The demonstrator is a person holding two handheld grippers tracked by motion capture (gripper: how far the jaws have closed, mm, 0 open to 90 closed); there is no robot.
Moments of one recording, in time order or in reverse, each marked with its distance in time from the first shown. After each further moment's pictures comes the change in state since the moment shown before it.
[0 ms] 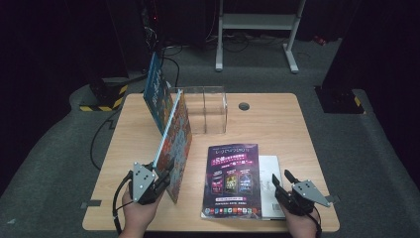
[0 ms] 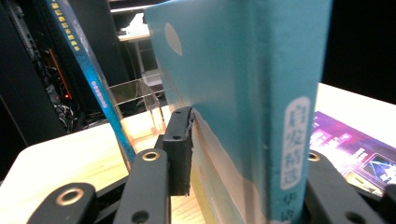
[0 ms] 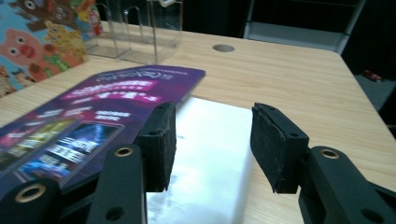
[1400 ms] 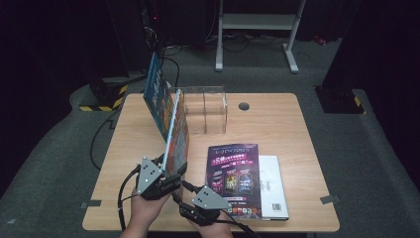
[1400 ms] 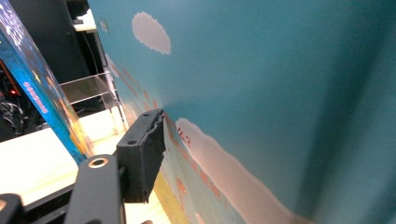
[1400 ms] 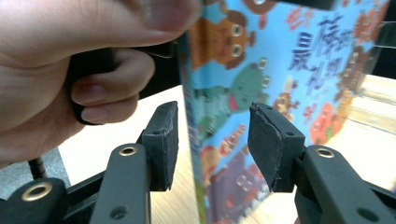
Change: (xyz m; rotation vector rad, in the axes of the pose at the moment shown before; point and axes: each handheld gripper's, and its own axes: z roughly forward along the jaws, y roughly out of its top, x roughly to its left) left arm -0.005 0.004 0.015 0.033 -0.146 -0.004; right arm 0.232 0.046 0.038 -0.092 0.574 -0.069
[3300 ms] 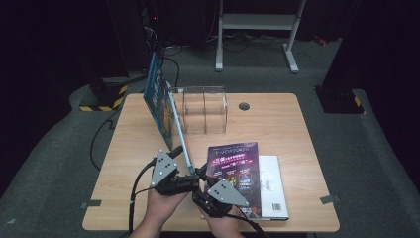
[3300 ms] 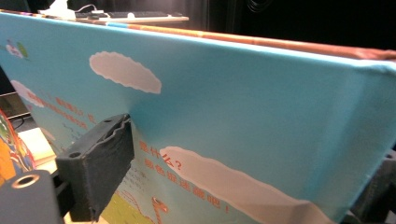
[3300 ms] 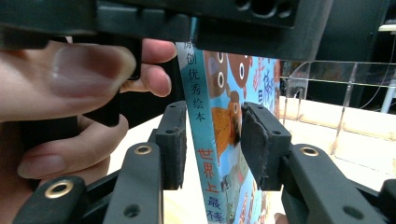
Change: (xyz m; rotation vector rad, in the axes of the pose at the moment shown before) left arm -0.024 0.025 0.022 -0.020 -0.113 -0.077; right arm -0.022 0.019 -0.020 -0.132 -0.139 0.047
